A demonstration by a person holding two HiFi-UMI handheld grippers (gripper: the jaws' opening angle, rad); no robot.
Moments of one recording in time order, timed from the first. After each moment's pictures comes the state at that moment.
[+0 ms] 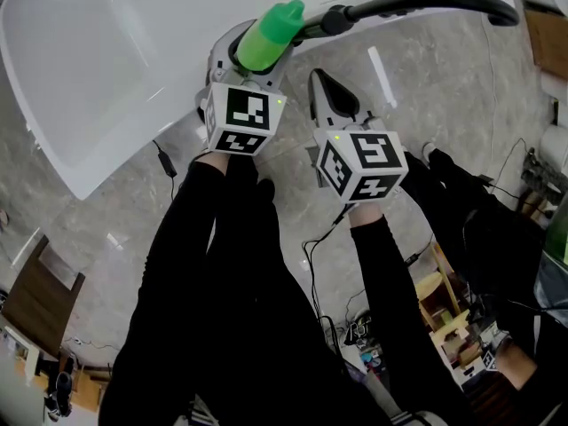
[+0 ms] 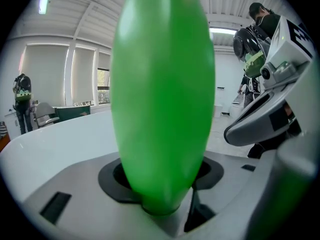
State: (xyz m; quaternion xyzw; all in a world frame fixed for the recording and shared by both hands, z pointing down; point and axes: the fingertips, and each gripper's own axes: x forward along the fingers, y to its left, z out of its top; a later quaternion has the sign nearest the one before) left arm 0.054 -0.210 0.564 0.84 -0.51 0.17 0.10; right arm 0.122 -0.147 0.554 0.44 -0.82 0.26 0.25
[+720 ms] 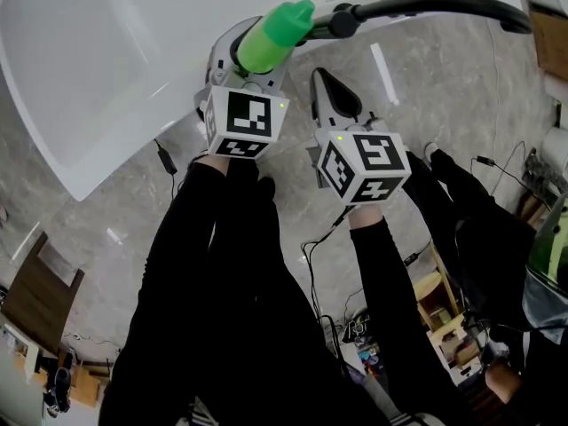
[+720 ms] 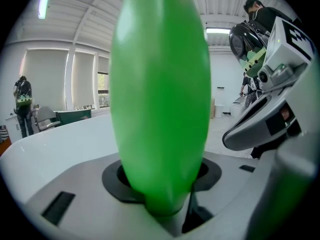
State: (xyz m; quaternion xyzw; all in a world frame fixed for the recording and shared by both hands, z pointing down) left arm 0.051 -0.212 0.563 0.84 -0.52 0.16 0.08; right arm 0.119 -0.150 0.565 0.45 -0.82 0.28 0.24
